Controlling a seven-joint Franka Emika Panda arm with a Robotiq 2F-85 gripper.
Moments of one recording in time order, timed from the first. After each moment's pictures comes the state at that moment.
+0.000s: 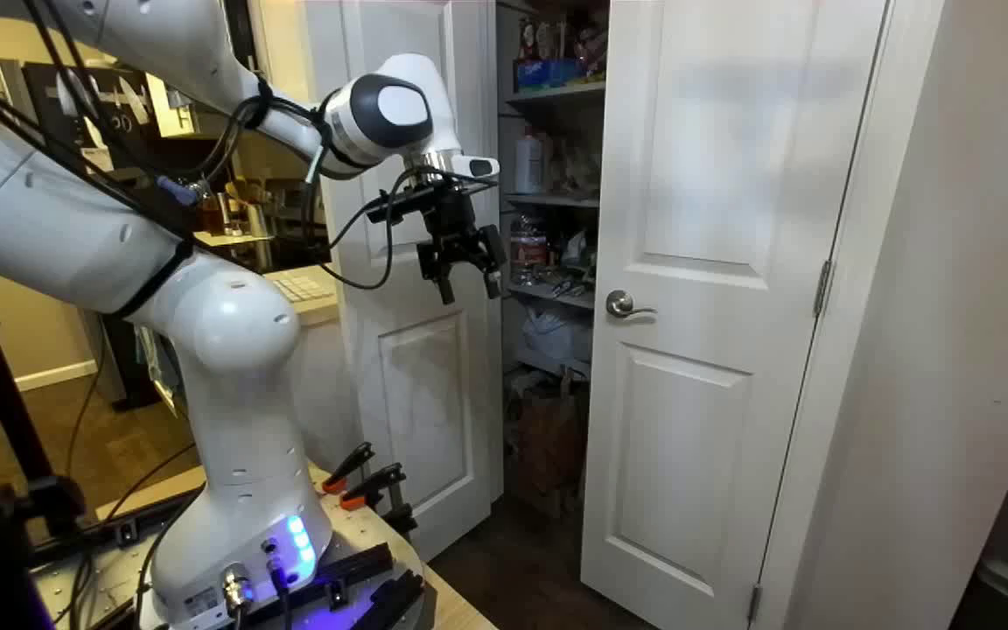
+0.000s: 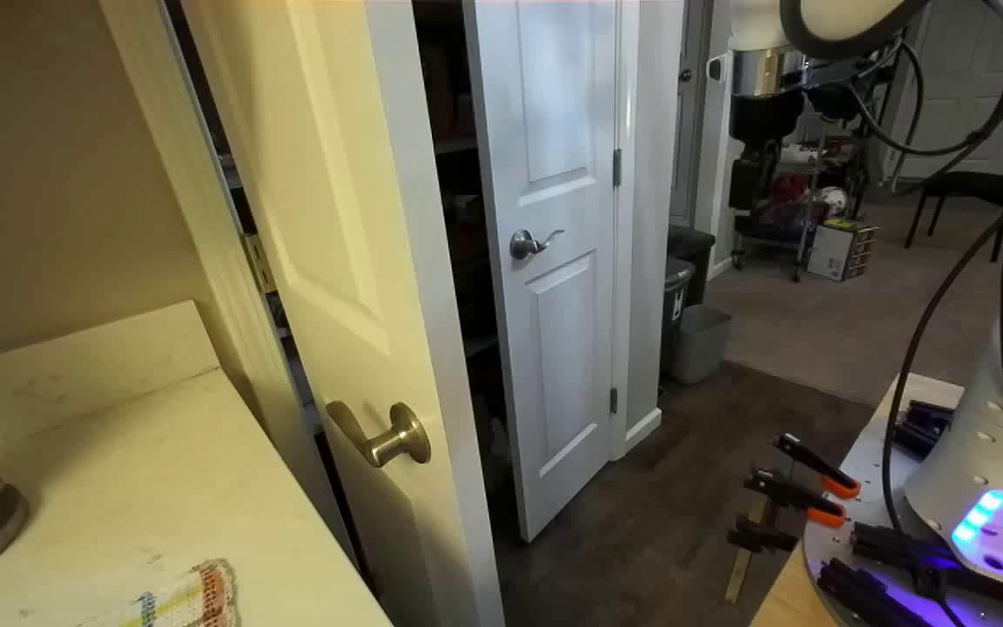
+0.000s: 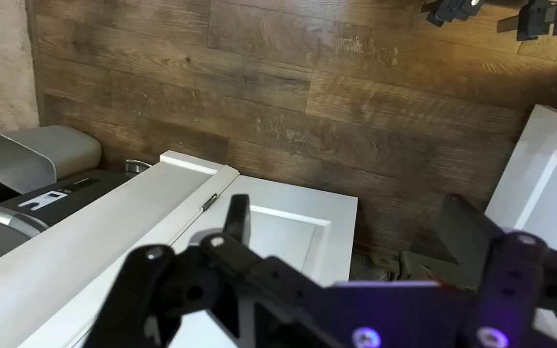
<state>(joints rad) -0.05 -0.81 0.01 -2.77 -0.27 2.02 -0.09</state>
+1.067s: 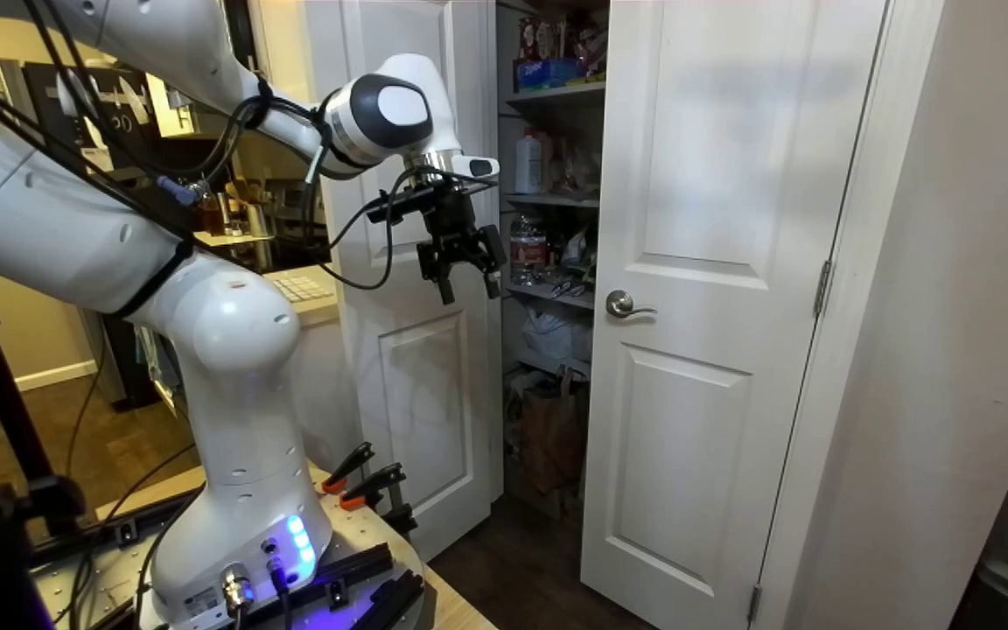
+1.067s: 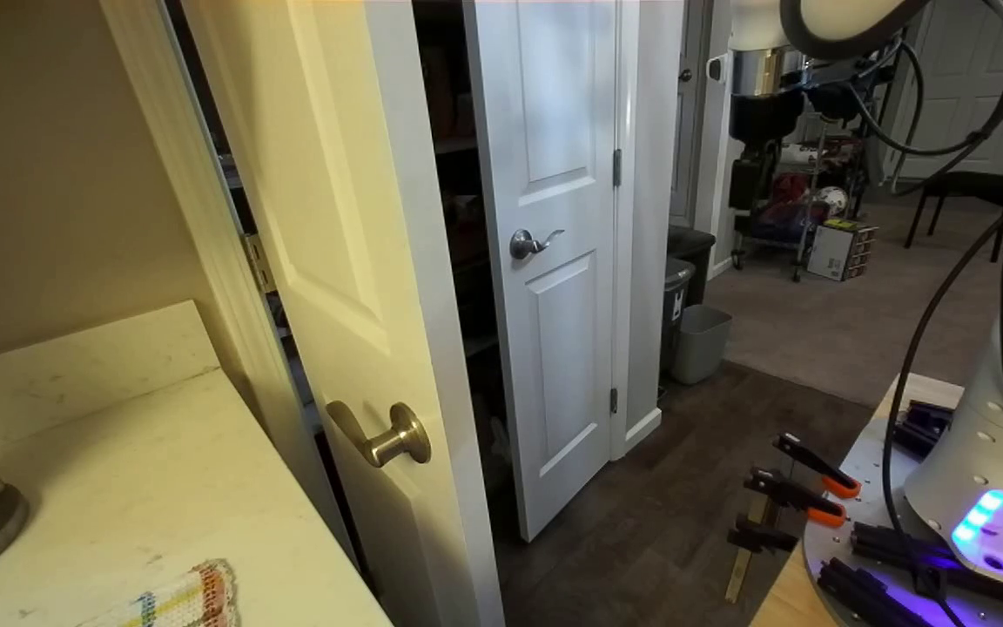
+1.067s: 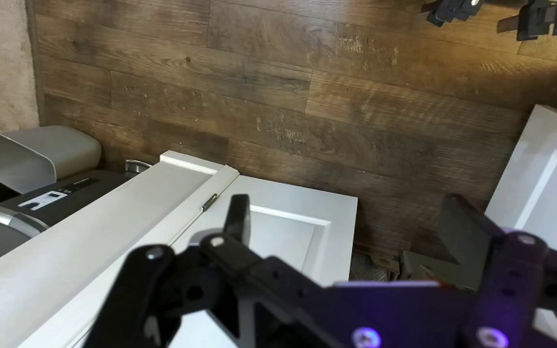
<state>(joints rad) -0.05 -0.81 0.01 -2.77 -0.27 2.02 -0.09</state>
